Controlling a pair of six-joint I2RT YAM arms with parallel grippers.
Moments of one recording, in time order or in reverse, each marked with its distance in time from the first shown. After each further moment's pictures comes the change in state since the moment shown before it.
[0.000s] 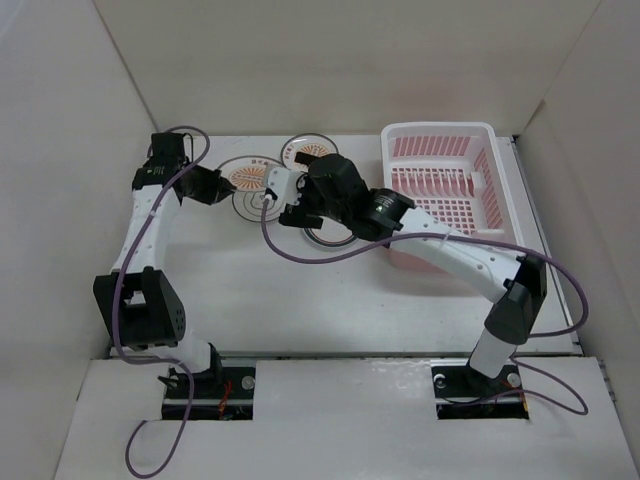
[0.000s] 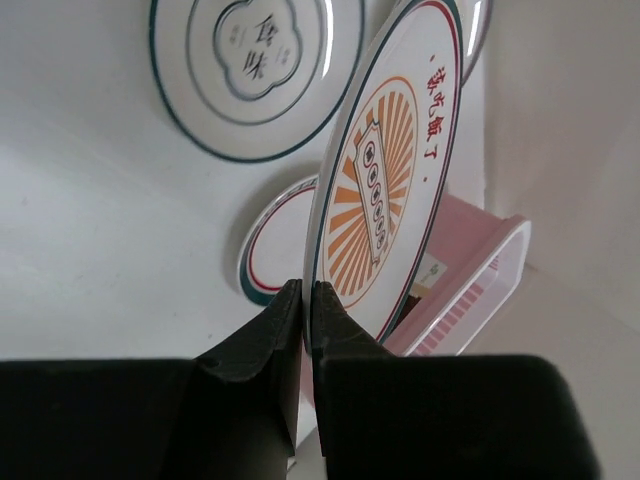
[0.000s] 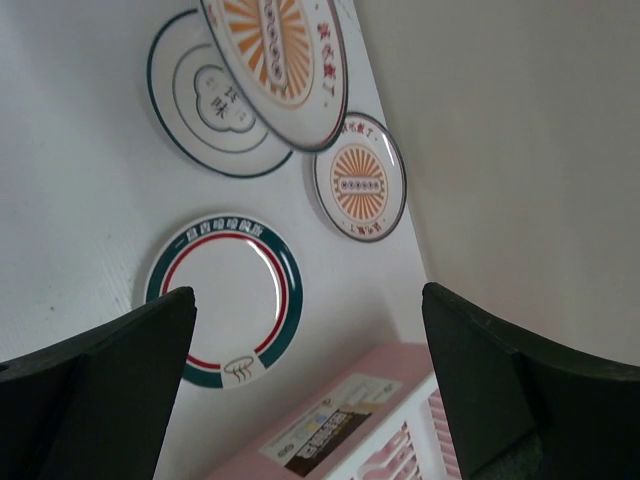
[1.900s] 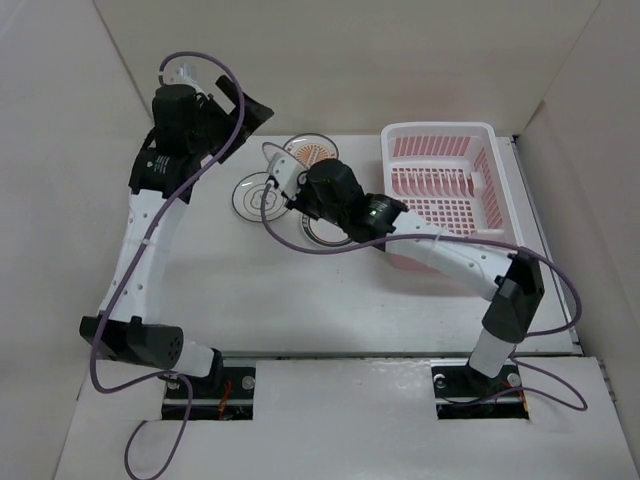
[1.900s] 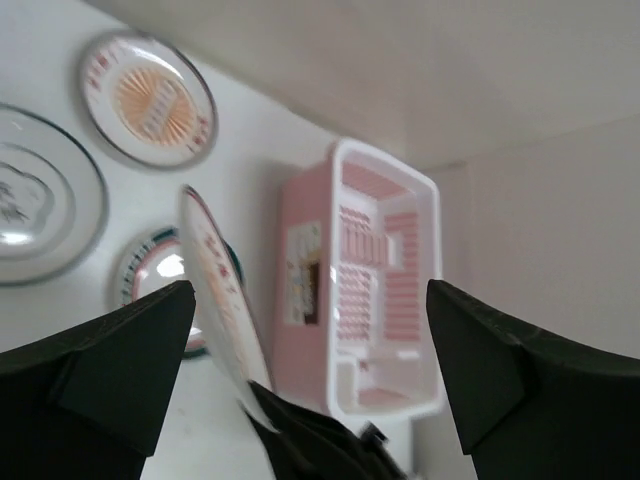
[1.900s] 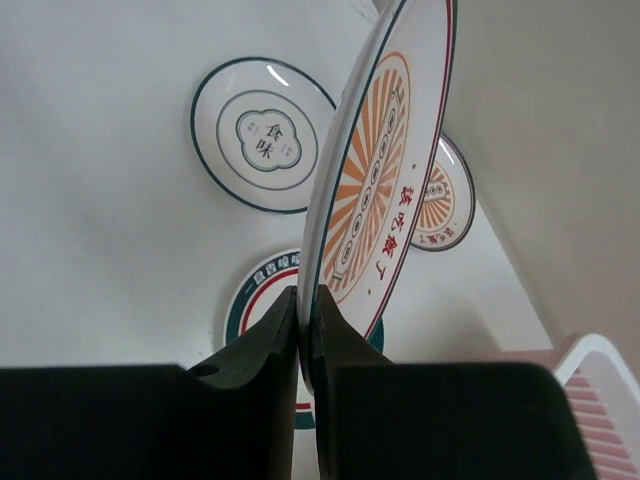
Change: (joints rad) left arm -0.236 -0.118 0.300 0.095 -0.002 0.262; right arm 0.004 0.047 -0.052 0.146 -0.021 0.220
